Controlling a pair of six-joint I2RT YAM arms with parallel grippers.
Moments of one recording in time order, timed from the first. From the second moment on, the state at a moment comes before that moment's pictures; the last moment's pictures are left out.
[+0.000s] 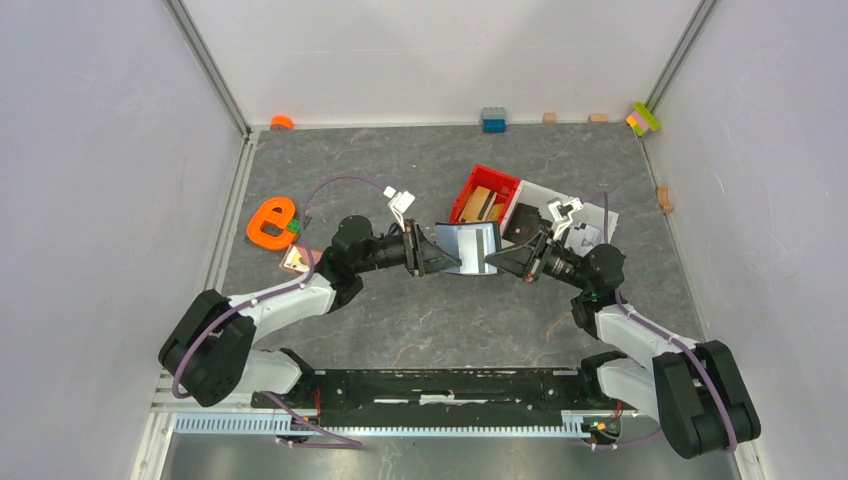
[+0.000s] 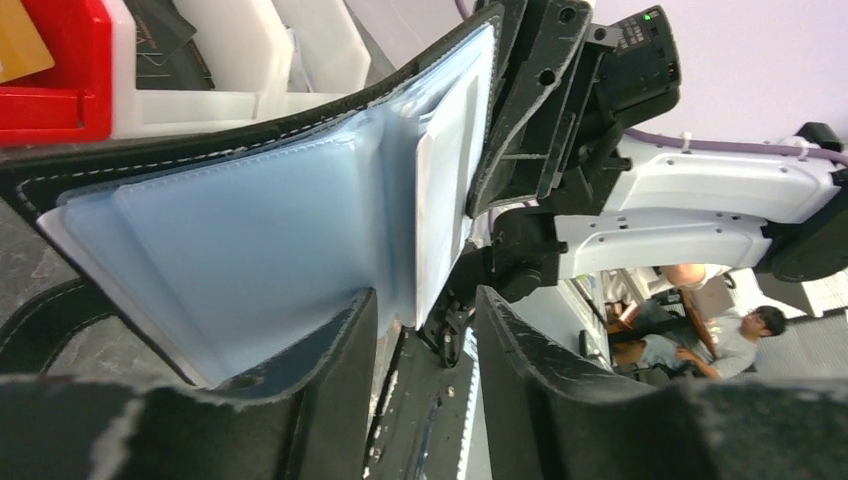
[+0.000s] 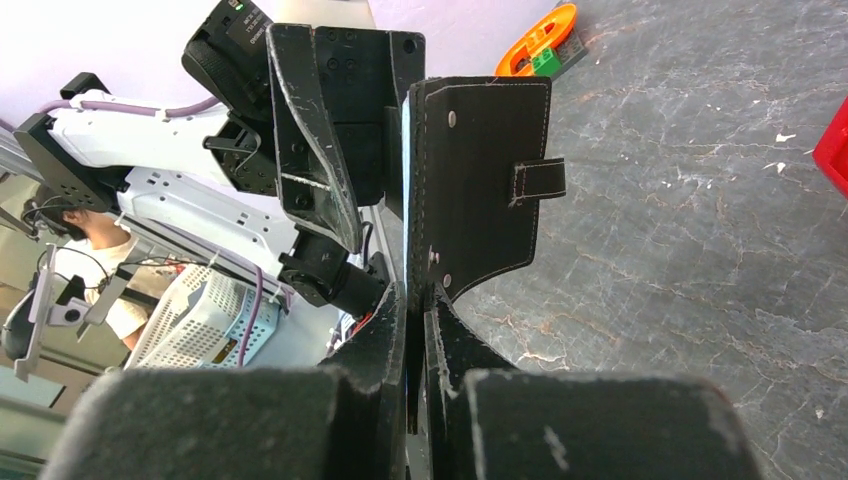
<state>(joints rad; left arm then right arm) -0.66 1.32 0.58 0.67 0.66 -0.82 0.25 1.08 0.25 1.01 -0.90 0.94</state>
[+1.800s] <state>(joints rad) -0.62 0.98 0.51 0.46 0.31 -0.72 0.20 1.11 0.25 0.72 -0.81 0.79</state>
